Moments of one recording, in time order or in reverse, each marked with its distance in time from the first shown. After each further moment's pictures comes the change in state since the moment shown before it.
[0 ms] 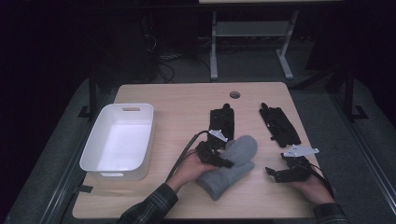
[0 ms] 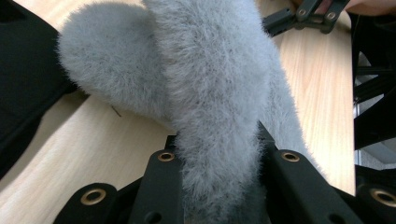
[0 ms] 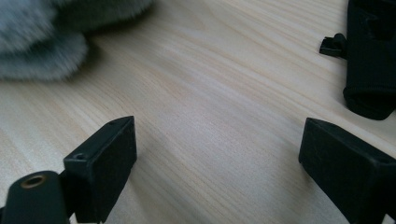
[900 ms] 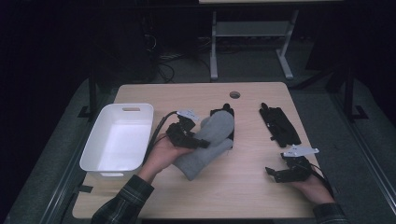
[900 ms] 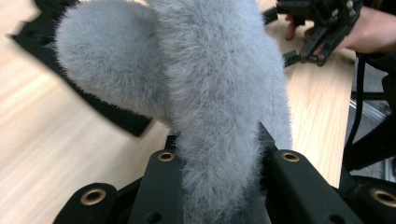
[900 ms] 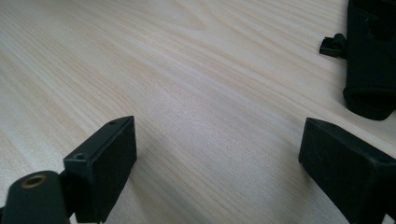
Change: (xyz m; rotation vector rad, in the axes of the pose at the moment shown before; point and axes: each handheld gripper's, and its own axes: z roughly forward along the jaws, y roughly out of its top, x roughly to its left) left arm 0.005 0.005 -0.112 -0.099 0.166 -0.015; right arm 0.000 0.000 0.000 -0.002 -0.001 -0.003
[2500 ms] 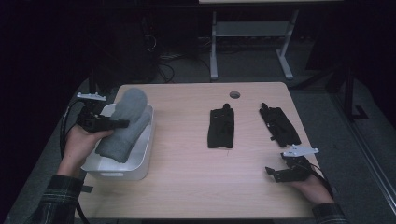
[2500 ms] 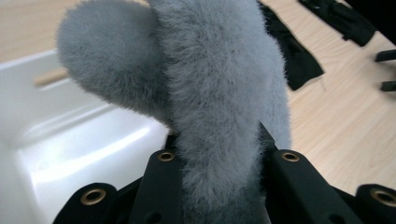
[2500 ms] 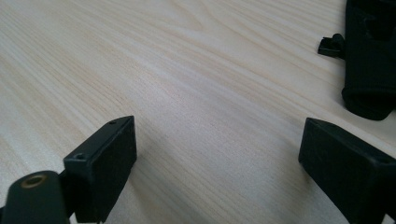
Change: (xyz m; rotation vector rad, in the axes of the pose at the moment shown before) left arm 0.102 -0.092 -0.177 -0.085 0.316 -0.307; right arm 0.000 0.000 0.001 0.000 -0.006 0.005
